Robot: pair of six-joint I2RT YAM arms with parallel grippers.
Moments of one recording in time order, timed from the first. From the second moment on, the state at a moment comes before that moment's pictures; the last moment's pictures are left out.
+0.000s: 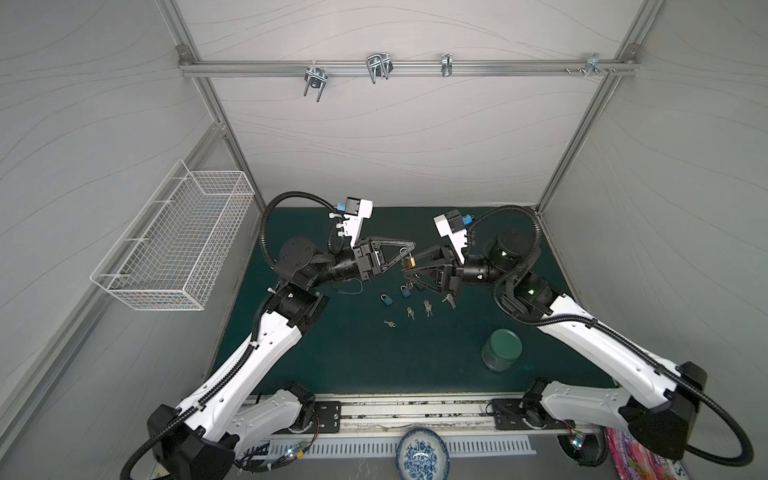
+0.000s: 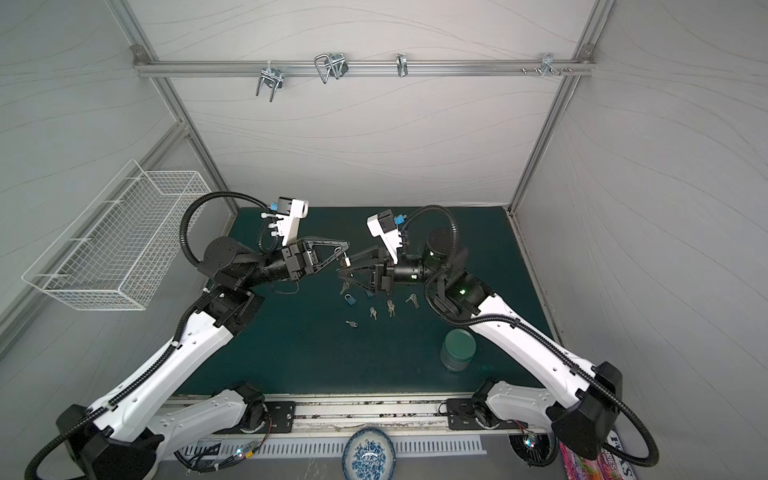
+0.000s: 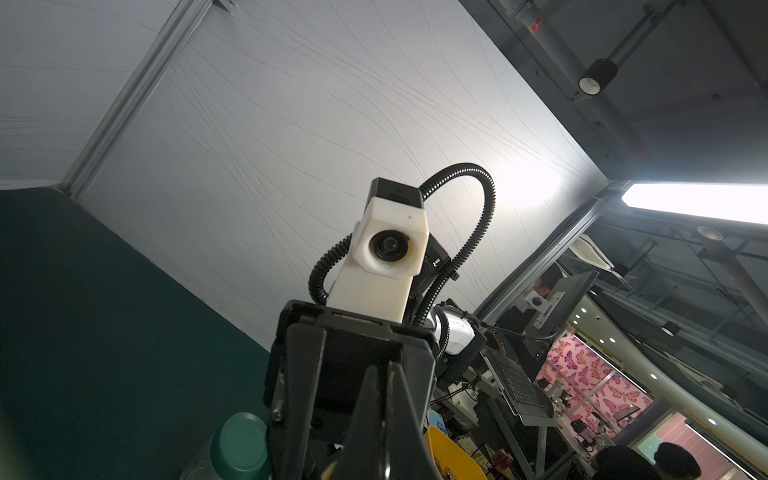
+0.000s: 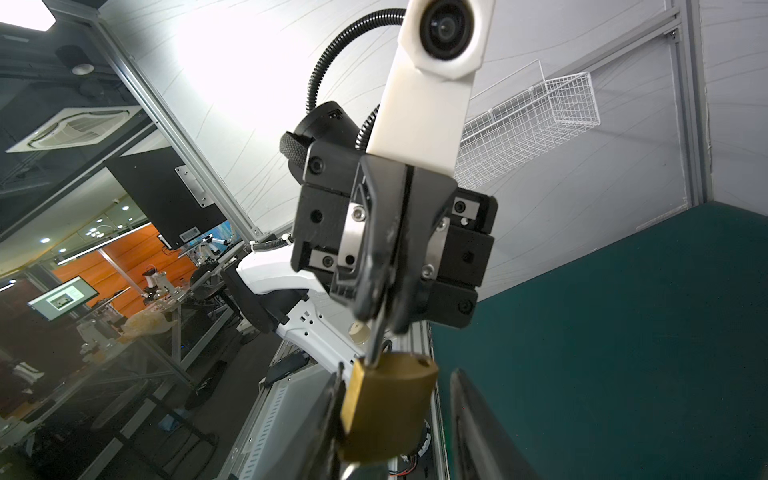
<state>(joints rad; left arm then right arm) -0.50 1.03 1.02 0.37 0.86 -1.02 0.81 1.14 1.11 0.16 -0.84 0.50</state>
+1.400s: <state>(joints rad) -0.50 1.02 1.04 0.27 0.84 -0.95 0.81 1.14 1.18 0.01 -0.79 0.41</state>
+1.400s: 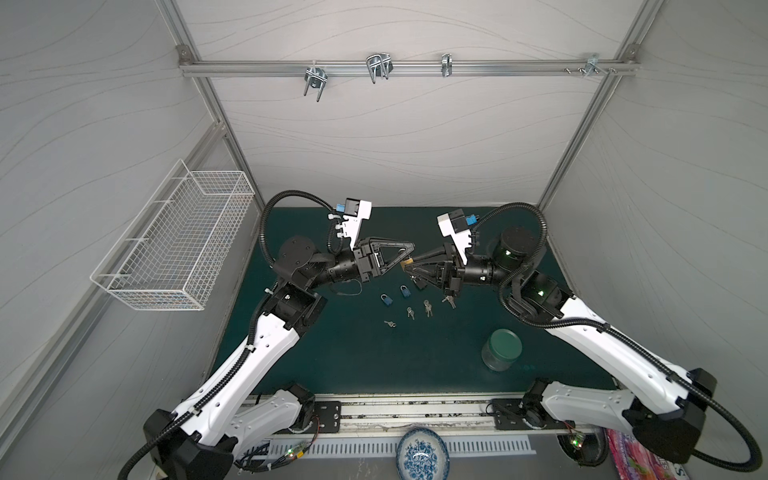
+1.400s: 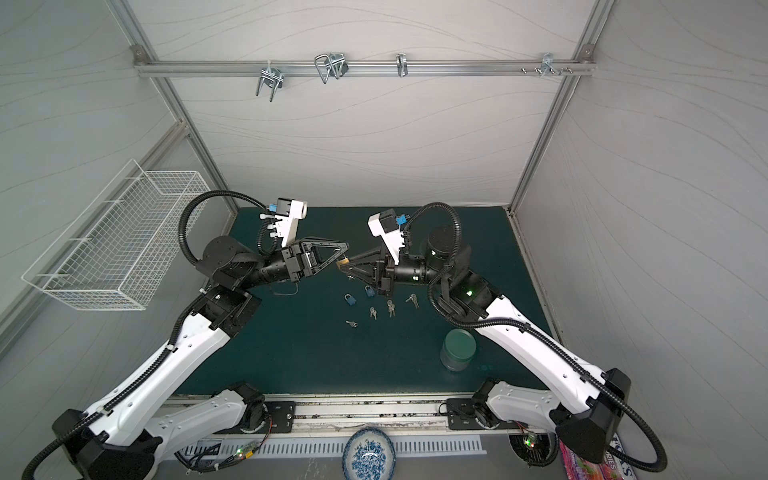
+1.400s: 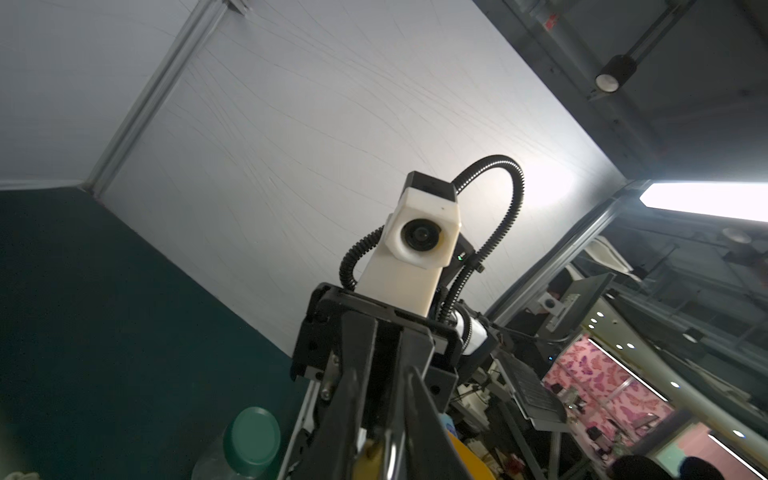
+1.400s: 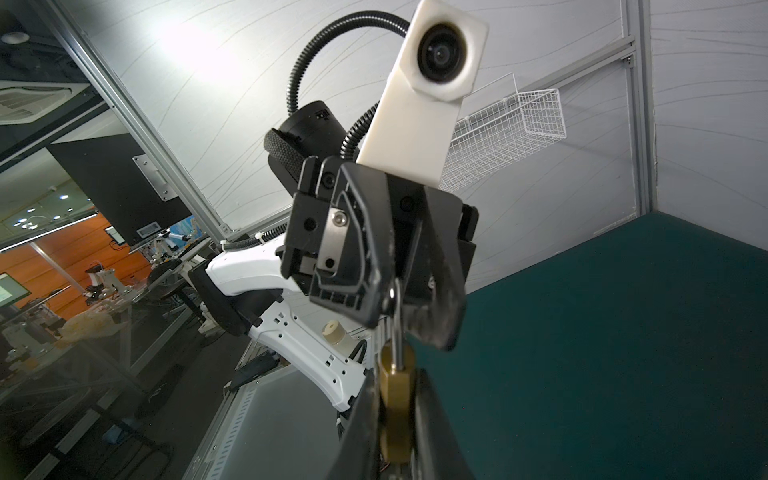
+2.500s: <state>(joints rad) -0.50 1.01 1.06 0.17 0.85 -0.91 0.75 1.16 1.28 -0.22 -0.97 0.35</state>
